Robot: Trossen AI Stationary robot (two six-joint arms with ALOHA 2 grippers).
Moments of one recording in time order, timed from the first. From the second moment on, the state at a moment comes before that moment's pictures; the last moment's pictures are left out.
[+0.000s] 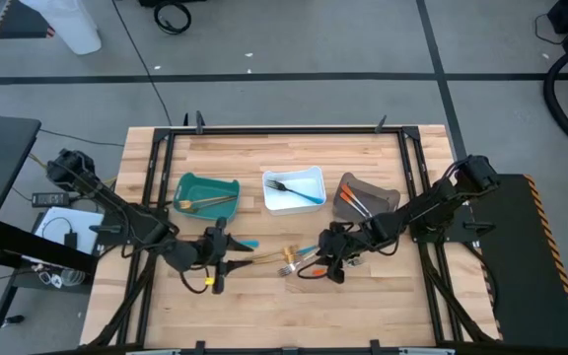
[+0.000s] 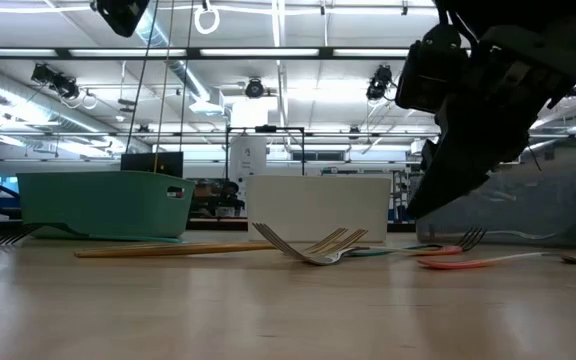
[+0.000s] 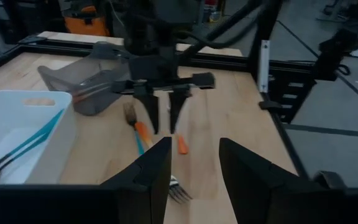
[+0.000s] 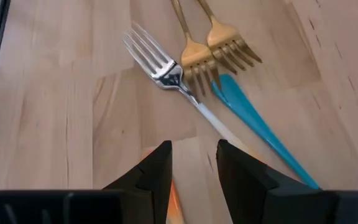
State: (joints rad) left arm -0.62 1.22 0.71 0.16 -0.61 -0.33; right arm 0.35 1.60 0.67 0.13 0.12 0.57
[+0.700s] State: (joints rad) left arm -0.59 1.22 0.71 -0.16 -0.57 -0.52; right arm 0.41 1.60 0.89 -0.31 0.23 0.56
